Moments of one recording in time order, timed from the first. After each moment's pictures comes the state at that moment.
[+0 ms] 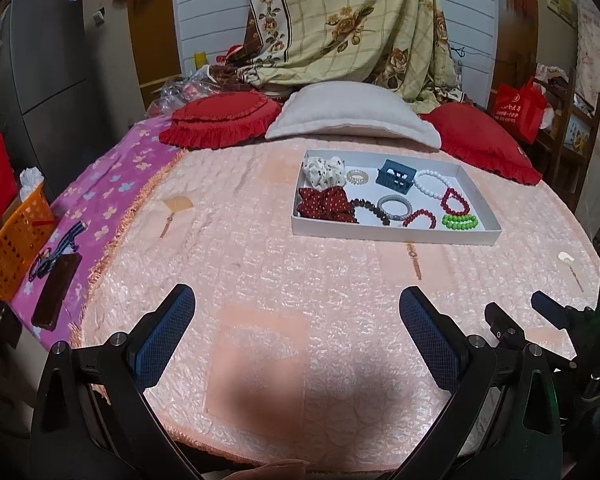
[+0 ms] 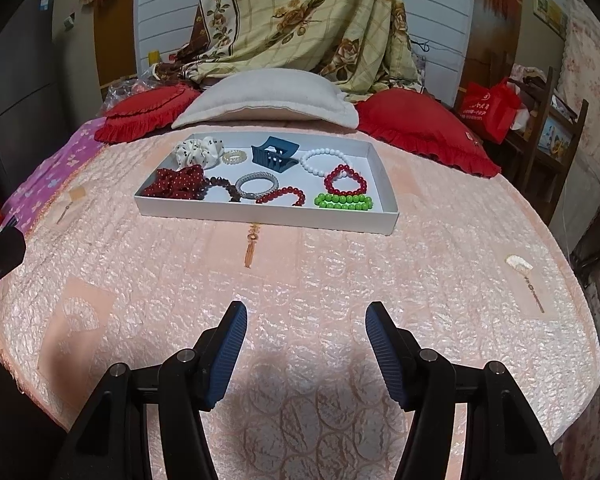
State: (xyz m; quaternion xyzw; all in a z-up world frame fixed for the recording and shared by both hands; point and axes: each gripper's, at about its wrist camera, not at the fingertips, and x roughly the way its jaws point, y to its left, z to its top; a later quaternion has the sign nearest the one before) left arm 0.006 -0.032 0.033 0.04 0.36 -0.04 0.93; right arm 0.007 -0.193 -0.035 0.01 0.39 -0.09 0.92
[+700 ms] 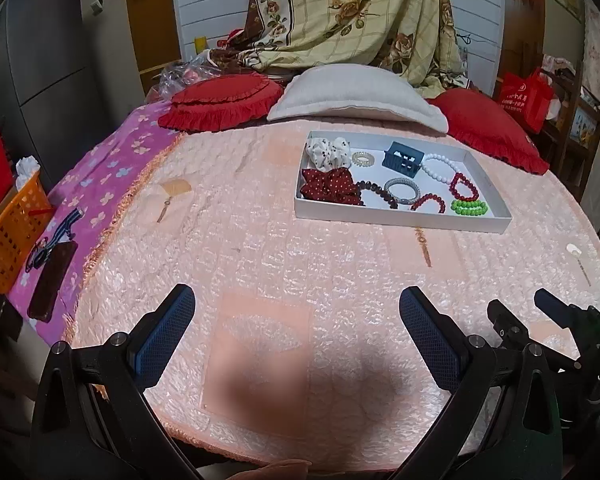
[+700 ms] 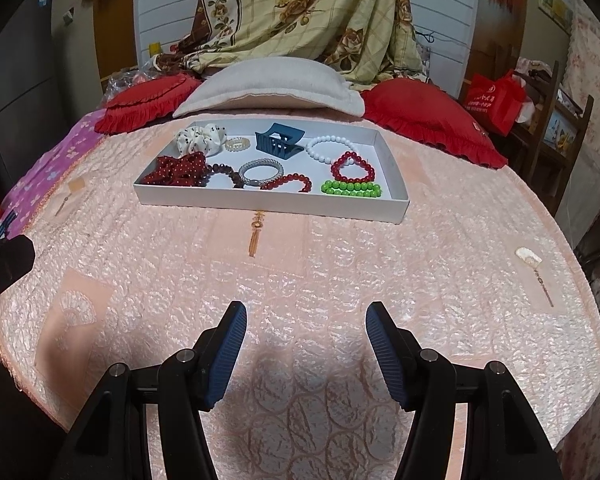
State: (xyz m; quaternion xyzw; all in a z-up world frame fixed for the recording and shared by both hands) left arm 0.016 -0.032 0.017 0.04 0.38 -0.04 0.92; right arm 0.014 -0.188 -0.048 0.01 0.41 -0.09 0.91
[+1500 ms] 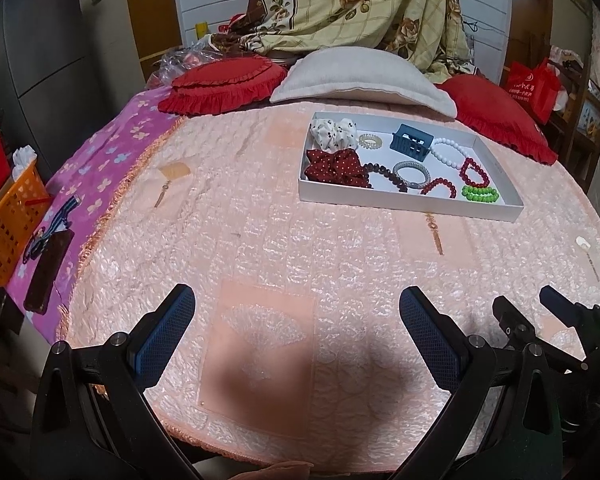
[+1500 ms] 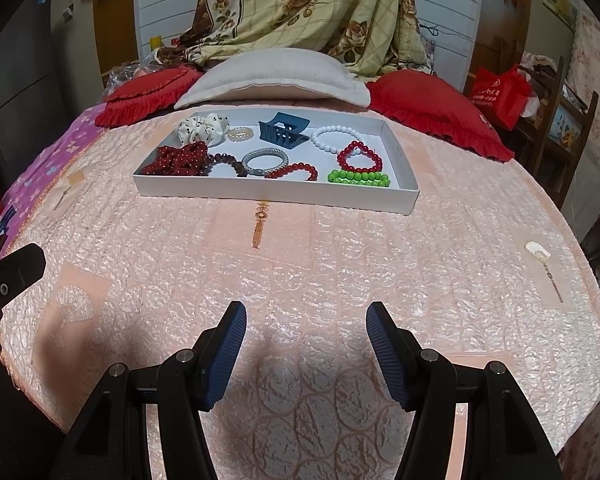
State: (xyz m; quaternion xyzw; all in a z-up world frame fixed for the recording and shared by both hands) left arm 0.025 -0.031 0.002 0.04 0.41 -0.03 0.91; right arm 0.020 -0.185 -0.057 0.02 0.42 -0.08 0.90
